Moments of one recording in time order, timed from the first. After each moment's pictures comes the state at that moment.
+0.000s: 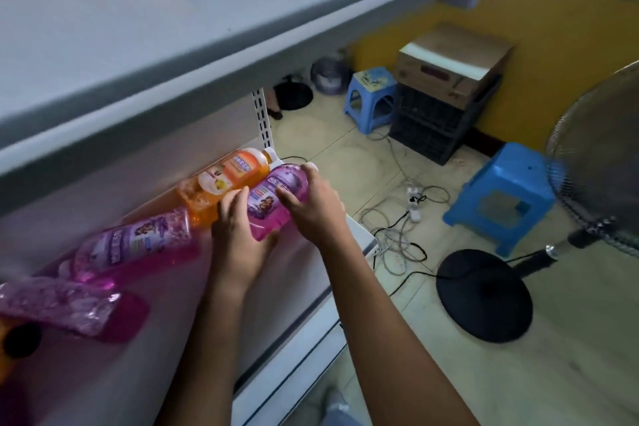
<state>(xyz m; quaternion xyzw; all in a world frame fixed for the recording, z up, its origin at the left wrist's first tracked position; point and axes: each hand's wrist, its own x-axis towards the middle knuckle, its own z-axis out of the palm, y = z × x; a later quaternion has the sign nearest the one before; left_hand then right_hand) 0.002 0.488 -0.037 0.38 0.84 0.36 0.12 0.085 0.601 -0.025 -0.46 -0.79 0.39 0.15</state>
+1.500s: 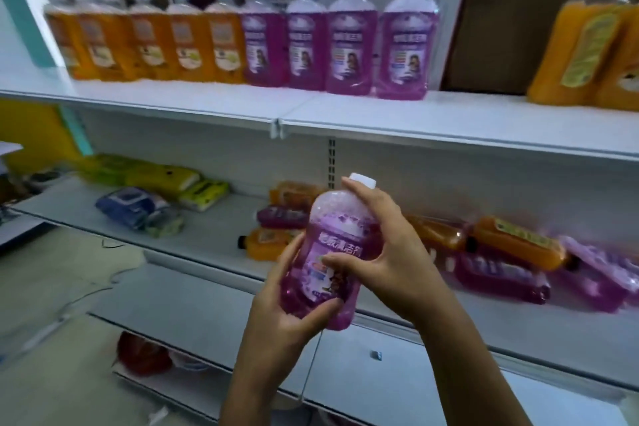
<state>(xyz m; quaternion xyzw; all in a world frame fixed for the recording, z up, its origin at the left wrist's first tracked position) 0.112 -0.203 0.060 0.12 0.69 0.70 -0.14 0.072 -0.033 0.128 0.27 -0.80 0.52 0.13</state>
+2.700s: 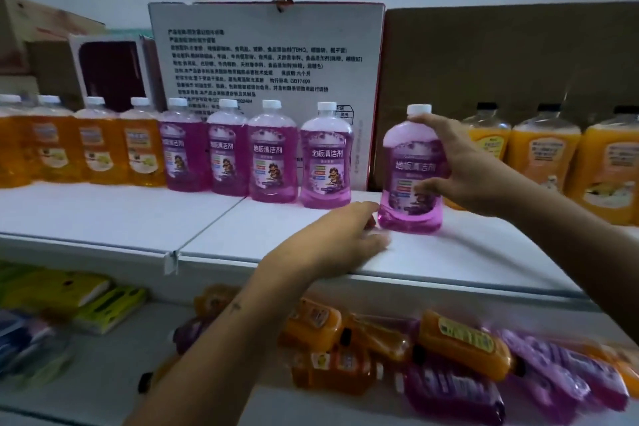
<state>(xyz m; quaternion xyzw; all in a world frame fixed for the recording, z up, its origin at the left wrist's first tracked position) -0.063 -0.058 0.269 0.34 0.90 0.29 -0.04 -0.071 0.167 0.326 0.19 -0.92 0.24 0.25</state>
